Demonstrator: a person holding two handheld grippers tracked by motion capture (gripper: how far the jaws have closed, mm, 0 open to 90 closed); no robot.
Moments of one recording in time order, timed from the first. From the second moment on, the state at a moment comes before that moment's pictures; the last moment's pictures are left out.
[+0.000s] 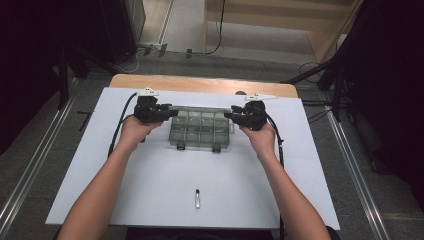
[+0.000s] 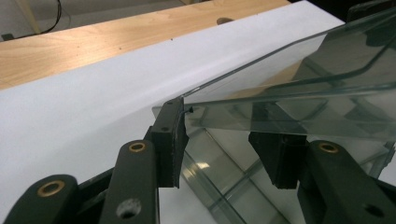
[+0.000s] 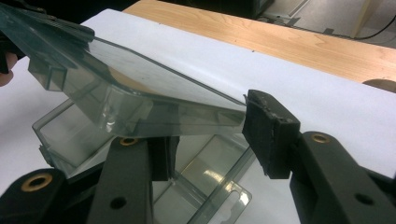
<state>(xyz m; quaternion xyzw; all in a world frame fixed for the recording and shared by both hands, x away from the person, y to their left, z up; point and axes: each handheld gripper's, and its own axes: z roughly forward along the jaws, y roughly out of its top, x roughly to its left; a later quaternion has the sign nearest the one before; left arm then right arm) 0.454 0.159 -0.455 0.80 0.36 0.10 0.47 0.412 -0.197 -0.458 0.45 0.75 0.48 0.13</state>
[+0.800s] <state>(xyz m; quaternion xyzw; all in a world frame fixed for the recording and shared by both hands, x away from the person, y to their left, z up) 0.466 0.155 -0.453 0.79 0.38 0.09 0.47 0.423 -0.196 -0.461 0.46 0.74 0.48 0.14</state>
